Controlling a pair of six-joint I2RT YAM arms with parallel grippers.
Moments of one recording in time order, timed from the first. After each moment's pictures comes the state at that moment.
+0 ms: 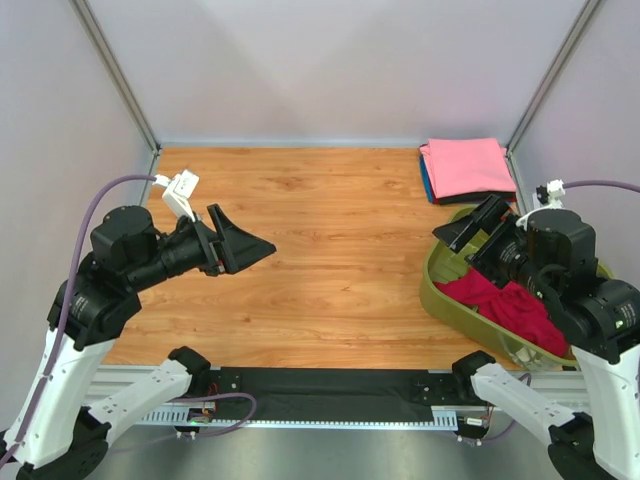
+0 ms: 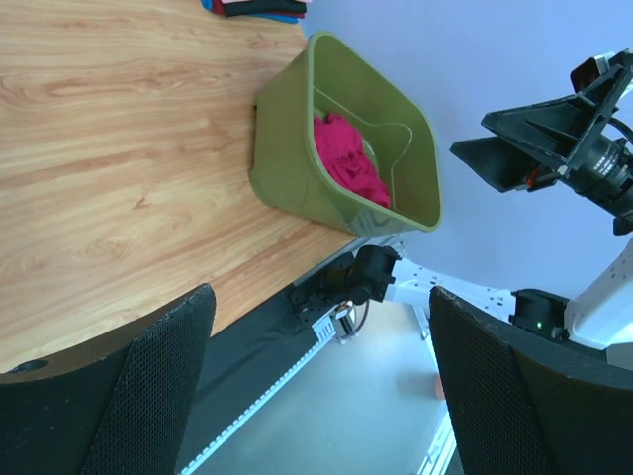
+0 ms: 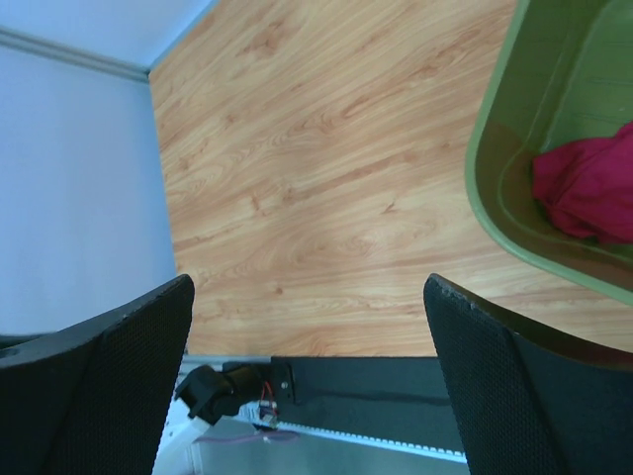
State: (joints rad) left arm -0.55 0.81 1.40 -0.86 0.35 -0.77; right arm 0.43 0.86 1.58 -1.25 0.08 0.94
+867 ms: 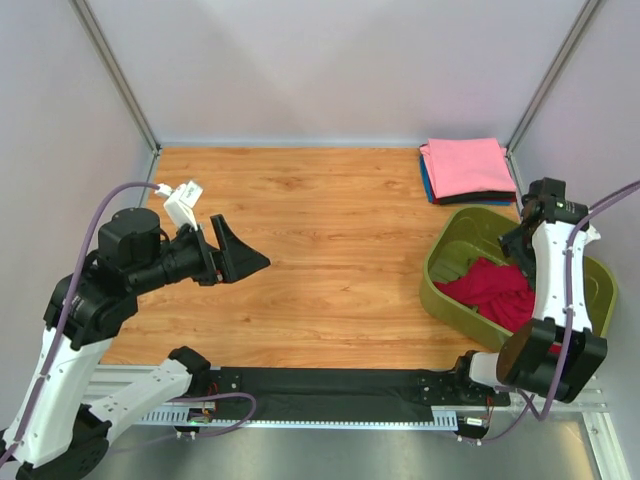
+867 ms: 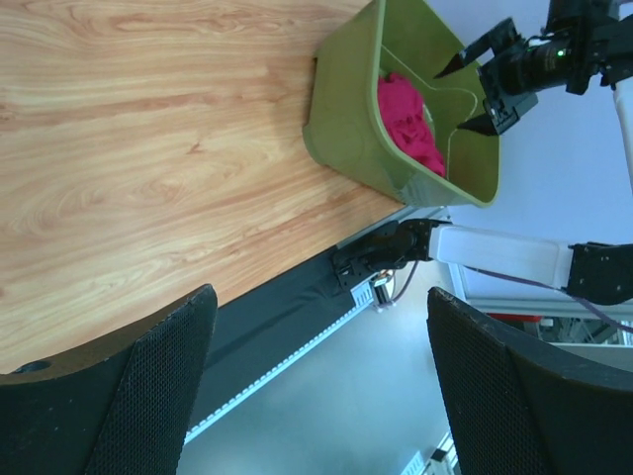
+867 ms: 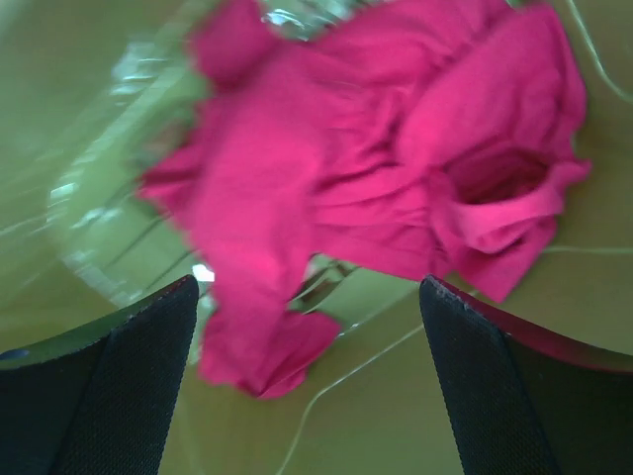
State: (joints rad) left arm -0.55 0.82 1.44 -1.05 0.31 -0.72; right arm -0.30 1.31 1.31 -1.28 0.40 0.89
